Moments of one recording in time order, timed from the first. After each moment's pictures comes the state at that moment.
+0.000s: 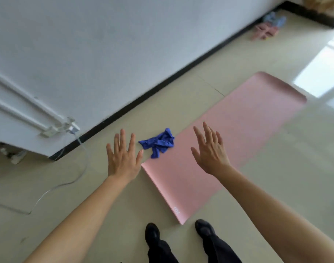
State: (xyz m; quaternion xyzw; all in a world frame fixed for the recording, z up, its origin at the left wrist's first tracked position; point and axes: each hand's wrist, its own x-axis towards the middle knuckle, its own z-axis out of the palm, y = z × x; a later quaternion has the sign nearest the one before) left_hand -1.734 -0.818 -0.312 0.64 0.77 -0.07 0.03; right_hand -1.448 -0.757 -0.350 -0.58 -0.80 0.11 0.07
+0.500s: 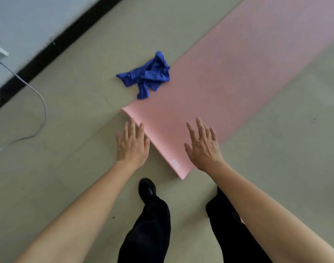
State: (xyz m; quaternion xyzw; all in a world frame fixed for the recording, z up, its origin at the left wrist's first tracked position) left_hand -1.746 -0.850 -0.693 0.64 0.72 -0.18 0.19; right_hand -1.504 -0.839 -0.699 -0.59 -0.76 0.25 -0.10
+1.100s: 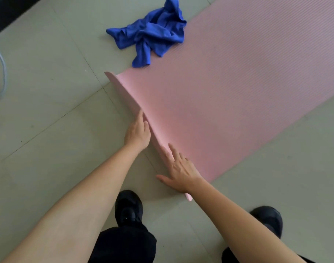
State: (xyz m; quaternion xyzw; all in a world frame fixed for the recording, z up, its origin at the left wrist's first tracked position) left_hand -1.733 -0.865 -1.033 0.47 0.82 0.05 0.33; right_hand -1.550 -0.932 -1.043 -0.42 -0.80 0.40 -0.16
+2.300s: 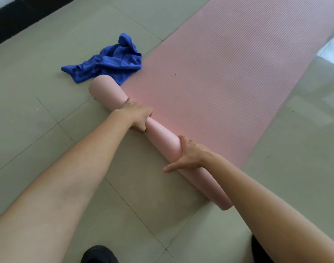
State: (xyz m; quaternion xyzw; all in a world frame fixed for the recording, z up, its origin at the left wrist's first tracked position) left_hand -1.674 -0.721 -1.051 0.79 0.52 -0.29 0.13; right_hand -1.469 -0.832 -1.071 -0.61 -0.65 0.43 -0.13
